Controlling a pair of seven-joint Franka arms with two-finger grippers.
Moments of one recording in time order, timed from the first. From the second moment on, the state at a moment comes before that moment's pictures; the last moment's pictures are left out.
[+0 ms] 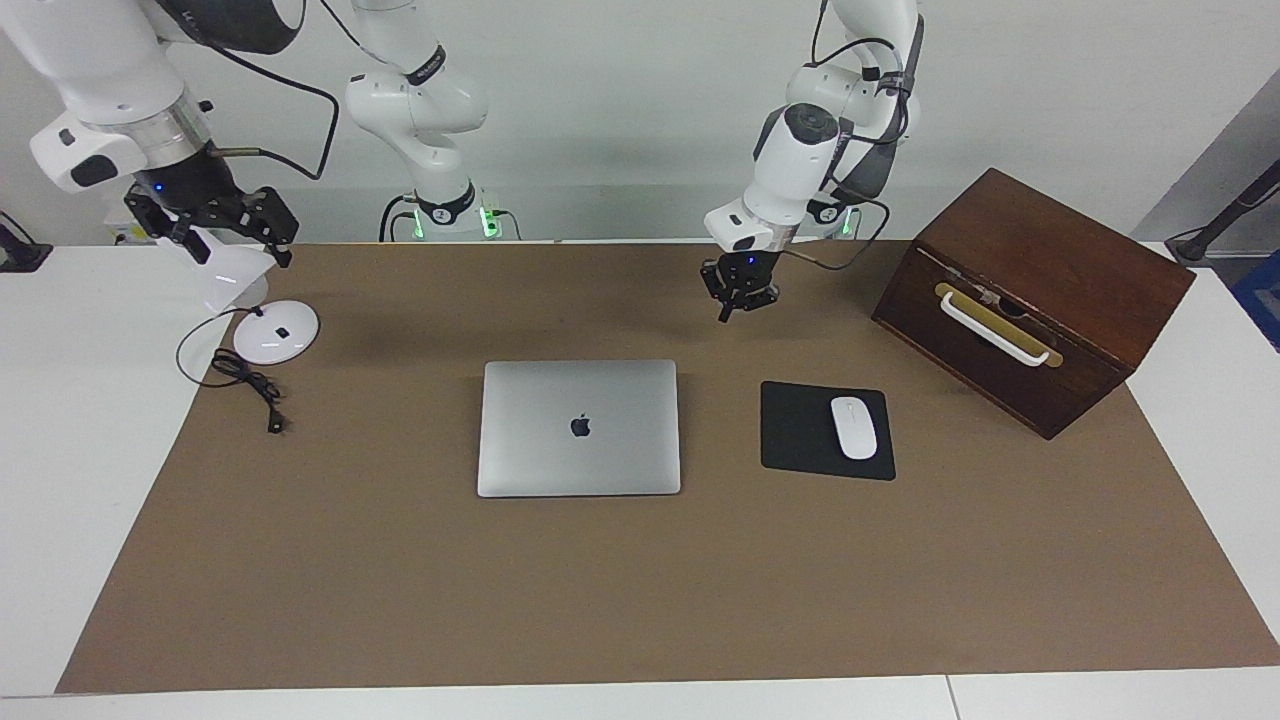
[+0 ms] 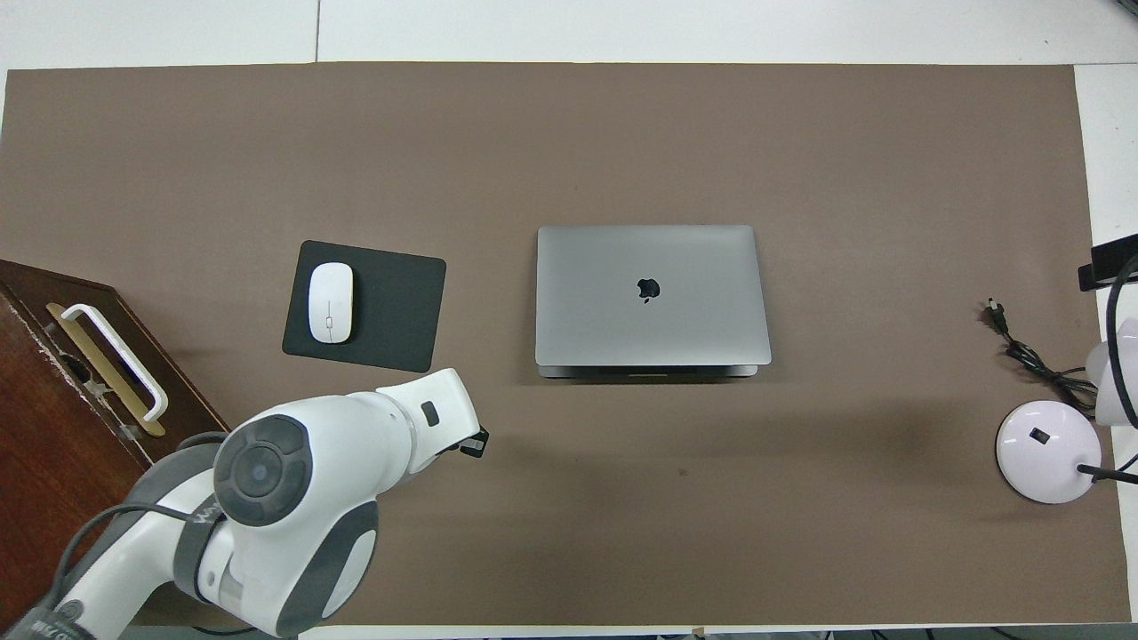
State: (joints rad) left arm -0.64 -0.22 0.05 -2.41 -0.18 2.34 -0.04; right arm 0.00 -0.02 -0.13 -1.56 -0.04 1.50 -0.06
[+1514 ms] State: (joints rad) left arm -0.21 -0.31 0.06 -2.08 -0.04 1.88 -0.01; right arm 0.06 -0.03 -0.15 -1.61 0.00 1.52 0.01
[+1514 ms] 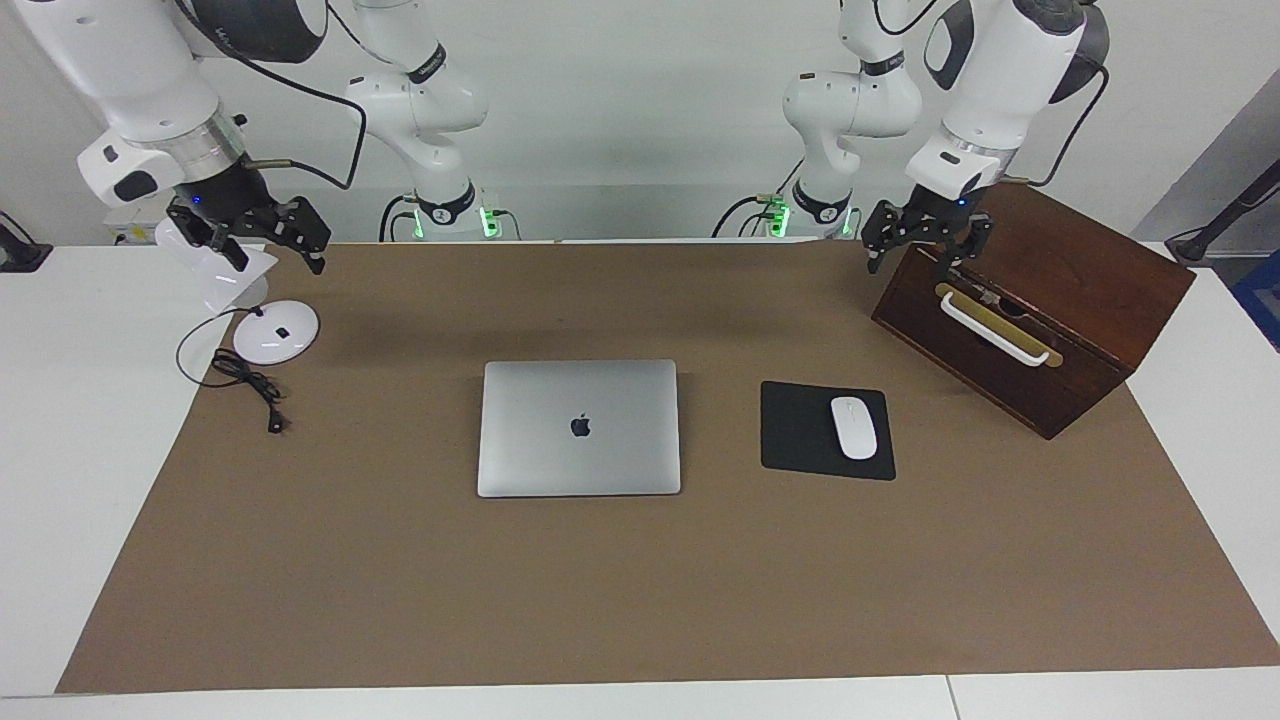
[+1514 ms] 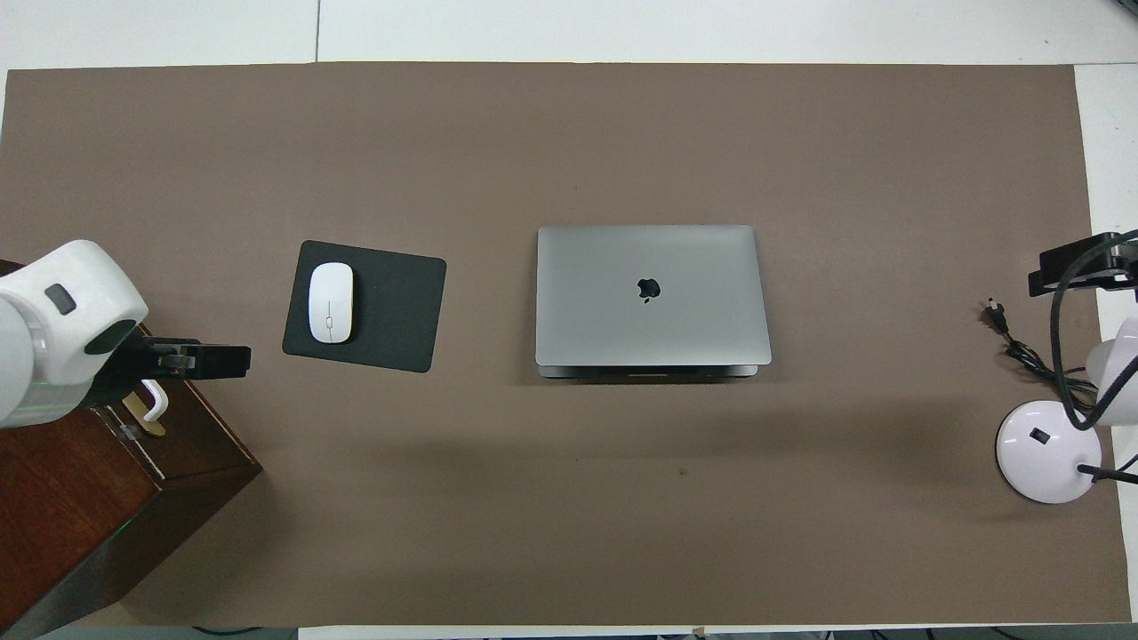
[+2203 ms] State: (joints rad) left arm -0.11 -0.17 0.06 -1.78 -0.04 1.75 -0.01; right arm 0.06 -0.03 -0.16 -1.64 -0.03 1.55 -0.02
